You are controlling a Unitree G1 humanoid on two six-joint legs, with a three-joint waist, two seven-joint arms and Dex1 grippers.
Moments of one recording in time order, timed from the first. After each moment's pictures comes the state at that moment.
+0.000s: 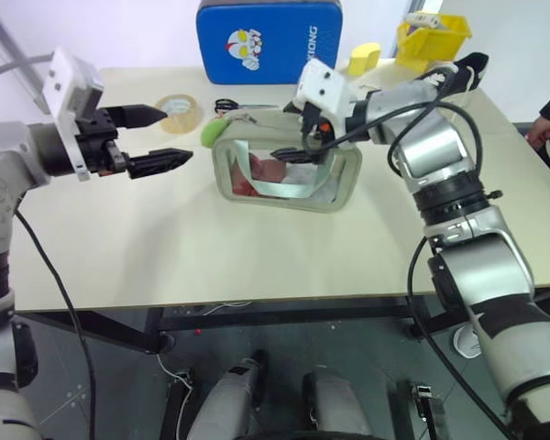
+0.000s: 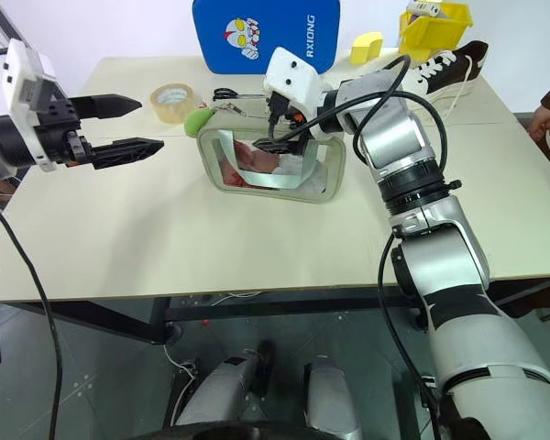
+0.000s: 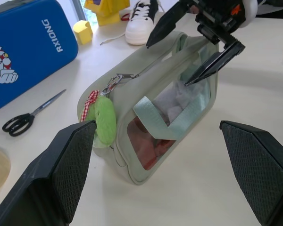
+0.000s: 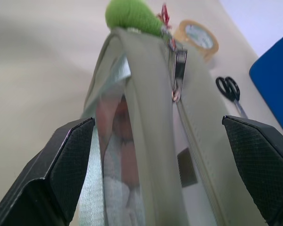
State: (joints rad) left arm -0.74 0.94 0.18 -0.05 -0.58 0.72 -1.05; right arm -1.23 -0.44 0.28 0.53 -0.02 0.34 1.05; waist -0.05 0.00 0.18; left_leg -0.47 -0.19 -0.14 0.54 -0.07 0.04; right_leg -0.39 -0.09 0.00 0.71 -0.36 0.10
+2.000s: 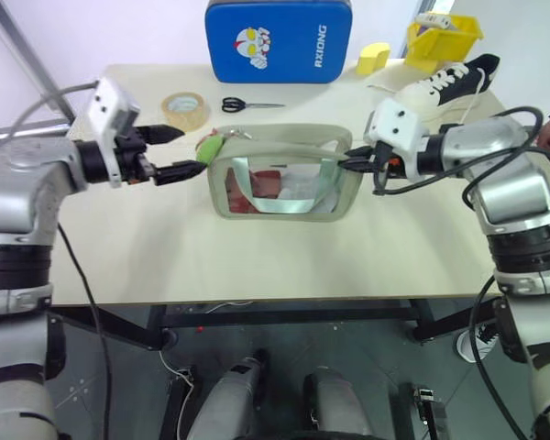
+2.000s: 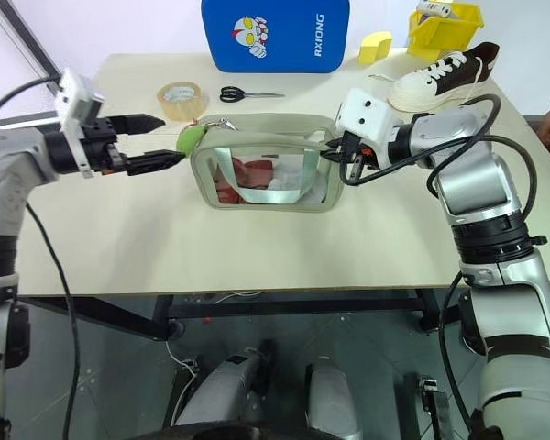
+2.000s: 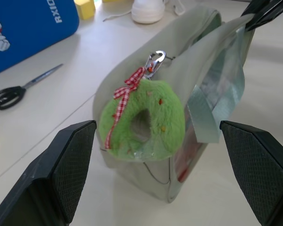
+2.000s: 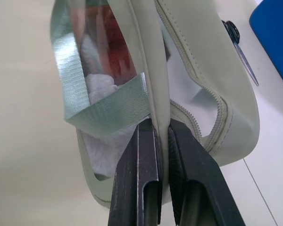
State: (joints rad) left arm -0.78 0.79 0.05 0.15 -0.44 0.60 -1.05; right arm -0.91 -0.75 0.17 0.10 0.05 0.45 1.13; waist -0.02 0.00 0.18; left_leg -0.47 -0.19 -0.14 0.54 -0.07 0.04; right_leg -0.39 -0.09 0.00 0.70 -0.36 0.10
